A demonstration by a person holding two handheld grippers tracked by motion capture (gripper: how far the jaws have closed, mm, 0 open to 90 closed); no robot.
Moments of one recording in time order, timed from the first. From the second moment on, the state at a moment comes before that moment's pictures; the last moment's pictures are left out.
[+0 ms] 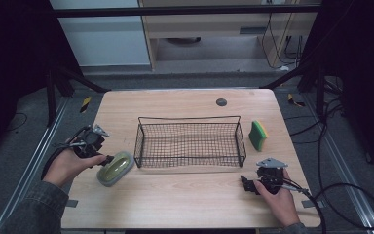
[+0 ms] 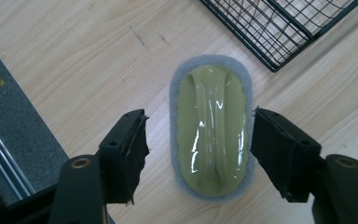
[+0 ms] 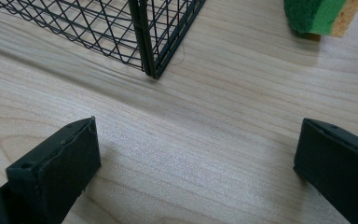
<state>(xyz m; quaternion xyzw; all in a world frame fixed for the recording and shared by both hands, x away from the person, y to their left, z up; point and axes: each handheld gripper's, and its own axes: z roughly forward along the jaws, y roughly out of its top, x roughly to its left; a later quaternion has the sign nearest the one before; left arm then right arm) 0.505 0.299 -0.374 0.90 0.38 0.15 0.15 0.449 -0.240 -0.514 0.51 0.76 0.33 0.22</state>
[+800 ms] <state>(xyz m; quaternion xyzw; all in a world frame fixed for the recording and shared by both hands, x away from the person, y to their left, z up) 0.521 0.293 -0.397 0.92 0.37 0.10 0.10 0.448 -0.241 -0.514 0.51 0.77 0.33 0.22</state>
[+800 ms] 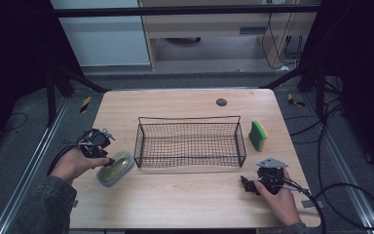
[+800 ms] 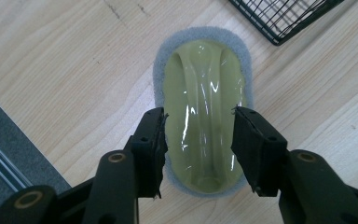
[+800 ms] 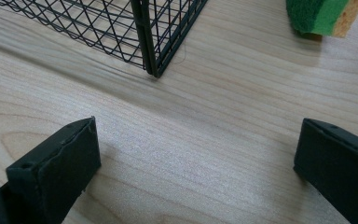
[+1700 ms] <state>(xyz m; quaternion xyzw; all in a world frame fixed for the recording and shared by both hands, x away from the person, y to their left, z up) 0.532 0.282 -0.426 0.92 0.37 0.07 0.07 0.448 -0.242 -0.514 0.50 0.77 0.33 0.22</state>
